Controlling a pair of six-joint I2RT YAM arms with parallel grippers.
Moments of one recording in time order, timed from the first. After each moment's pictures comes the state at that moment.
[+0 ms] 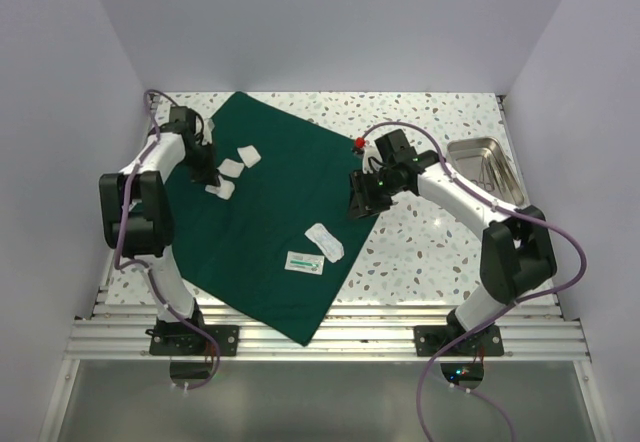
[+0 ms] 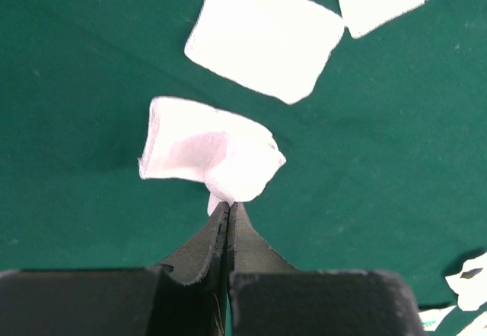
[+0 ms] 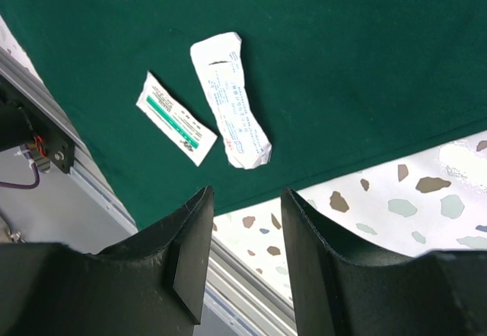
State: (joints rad) left arm 0.08 1.91 1.43 -0.73 0.20 -0.13; right arm 0.46 1.62 1.22 -0.68 -0.46 0.23
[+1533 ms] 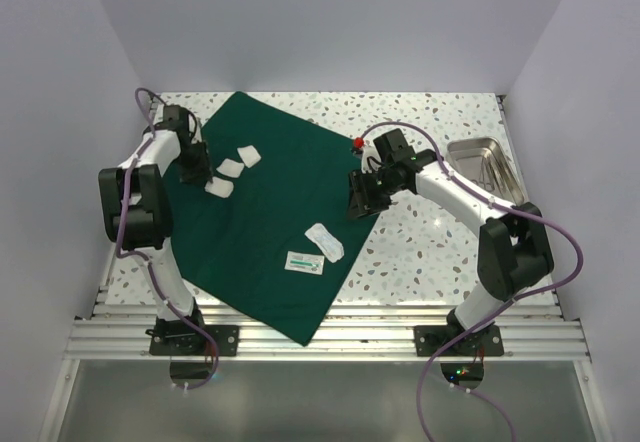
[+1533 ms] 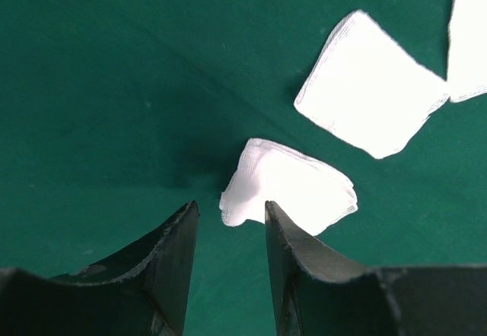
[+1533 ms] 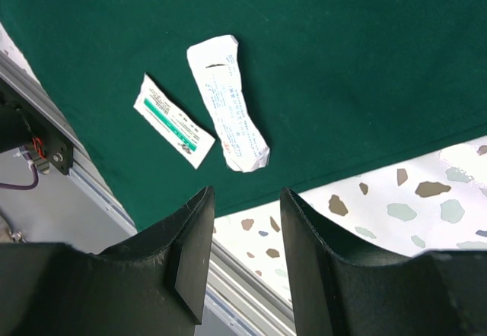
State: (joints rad) left arm 0.12 1.99 1.50 -0.71 0.06 -0.13; right arm 0.46 1.65 1.24 -0.69 -0.46 0.23
